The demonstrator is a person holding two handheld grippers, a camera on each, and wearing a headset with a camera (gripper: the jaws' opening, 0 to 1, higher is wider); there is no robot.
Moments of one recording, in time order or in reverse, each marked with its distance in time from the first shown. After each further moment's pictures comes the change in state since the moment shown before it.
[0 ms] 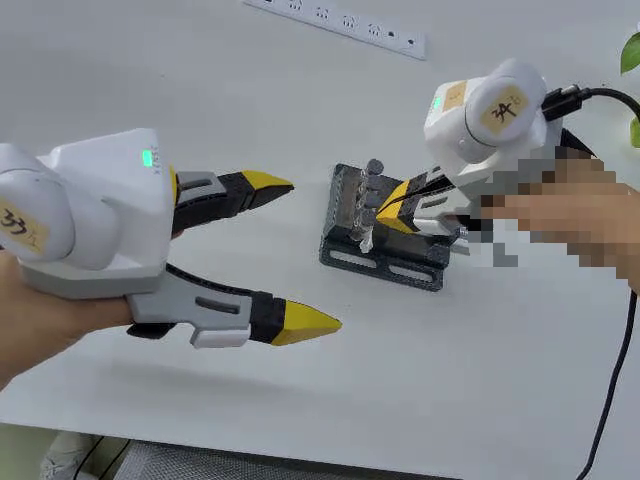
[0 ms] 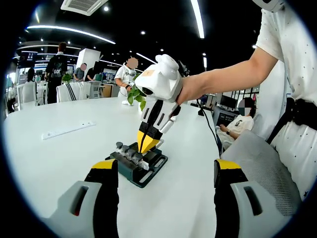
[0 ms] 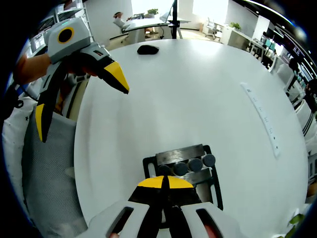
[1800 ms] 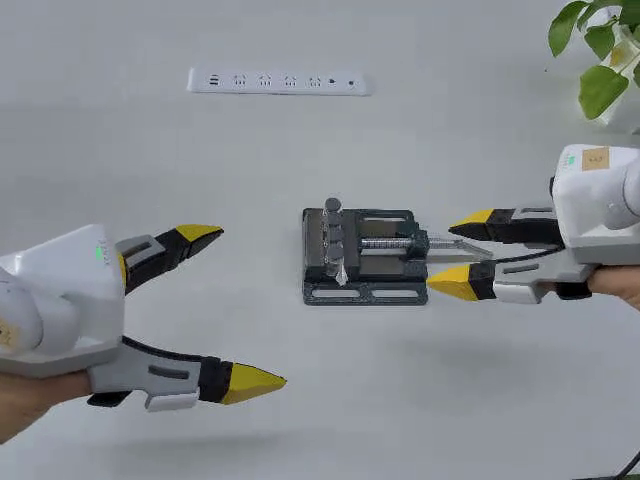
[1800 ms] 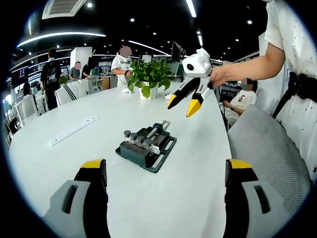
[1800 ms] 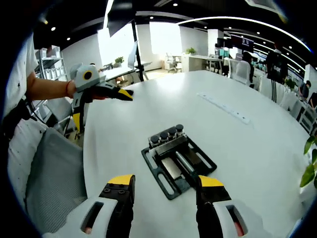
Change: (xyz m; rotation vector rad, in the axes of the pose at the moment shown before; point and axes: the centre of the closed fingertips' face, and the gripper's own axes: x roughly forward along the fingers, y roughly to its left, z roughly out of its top) left arm -0.009 0.016 -0.016 0.141 0.172 0.033; right arm -0.078 0.014 -0.083 0.306 -0.435 -0.135
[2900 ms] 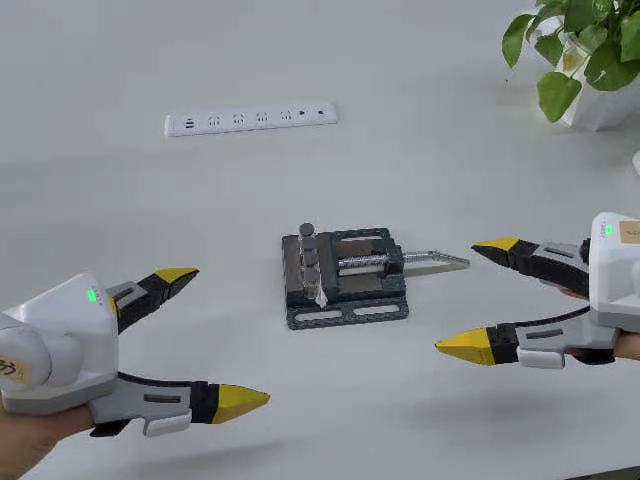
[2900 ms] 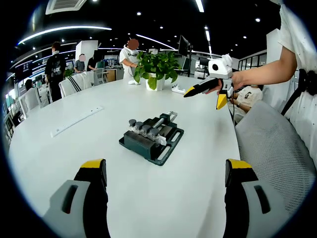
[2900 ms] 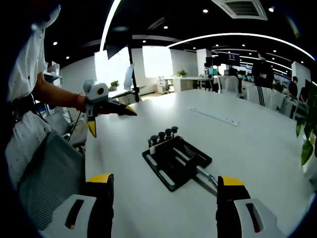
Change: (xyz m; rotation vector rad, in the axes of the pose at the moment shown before) left arm 0.008 0.011 -0.020 -0.038 0.051 0.044; right arm -0.023 0.012 -0.019 0.054 -0.216 -0.044
